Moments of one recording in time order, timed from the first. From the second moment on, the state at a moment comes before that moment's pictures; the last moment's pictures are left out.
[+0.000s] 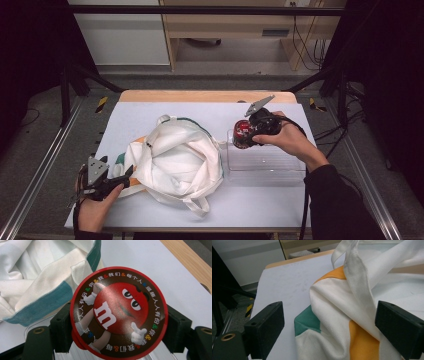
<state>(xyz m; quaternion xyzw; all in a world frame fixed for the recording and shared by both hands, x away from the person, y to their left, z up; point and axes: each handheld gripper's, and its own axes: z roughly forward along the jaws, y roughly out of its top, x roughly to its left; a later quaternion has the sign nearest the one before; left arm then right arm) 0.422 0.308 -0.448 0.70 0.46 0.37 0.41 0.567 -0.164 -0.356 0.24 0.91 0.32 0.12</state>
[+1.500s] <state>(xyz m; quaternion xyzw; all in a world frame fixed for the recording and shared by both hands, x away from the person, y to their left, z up) 0.421 0.307 -0.447 0.70 0.46 0.36 0.41 0.567 -0.148 -0.374 0.24 0.92 0.30 0.11</state>
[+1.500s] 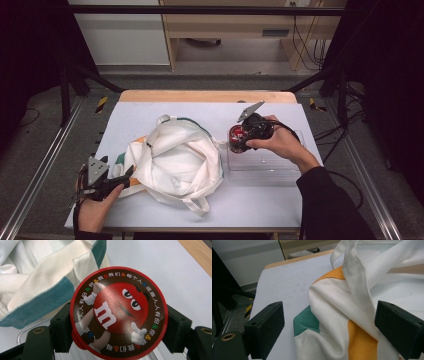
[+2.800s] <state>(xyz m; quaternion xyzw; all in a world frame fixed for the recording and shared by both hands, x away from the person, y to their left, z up) 0.421 0.307 -0.448 0.70 0.46 0.36 0.40 0.571 -0.146 -0.404 0.25 0.92 0.29 0.11</state>
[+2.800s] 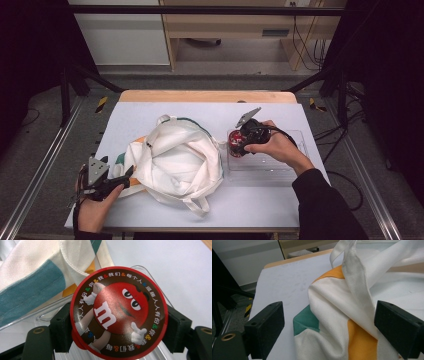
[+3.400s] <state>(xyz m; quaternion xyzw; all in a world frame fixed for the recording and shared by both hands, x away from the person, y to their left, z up) 0.421 0.307 -0.448 0.70 0.46 0.36 0.40 0.573 -0.147 -0.415 0.25 0.92 0.29 0.10</state>
